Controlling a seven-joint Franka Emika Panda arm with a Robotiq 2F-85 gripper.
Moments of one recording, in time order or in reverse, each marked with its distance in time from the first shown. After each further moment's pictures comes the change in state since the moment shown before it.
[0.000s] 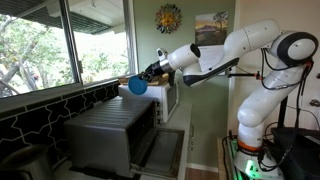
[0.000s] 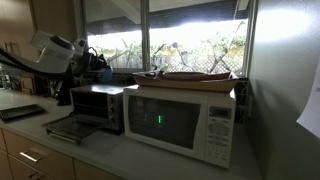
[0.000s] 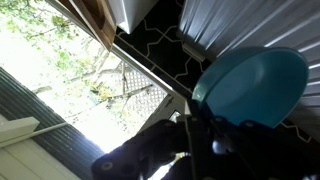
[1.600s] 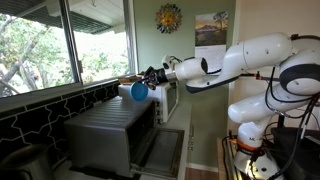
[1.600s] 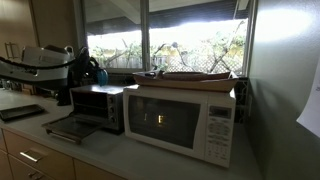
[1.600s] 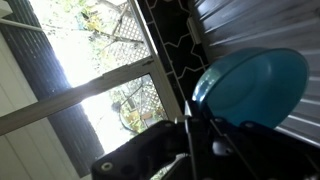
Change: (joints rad) arm -0.618 -0.346 0.436 -0.108 0.005 0.540 -0.218
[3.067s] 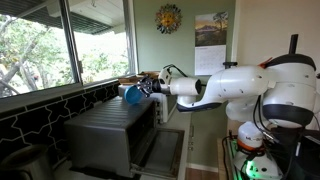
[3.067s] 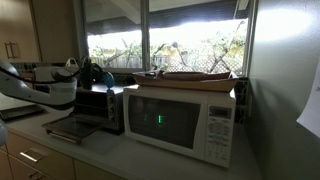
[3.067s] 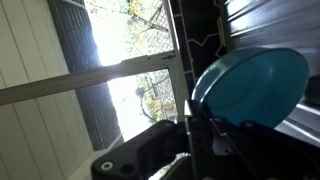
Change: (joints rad) arm -0.281 -0.189 0.371 -0.087 0.716 0.261 -0.457
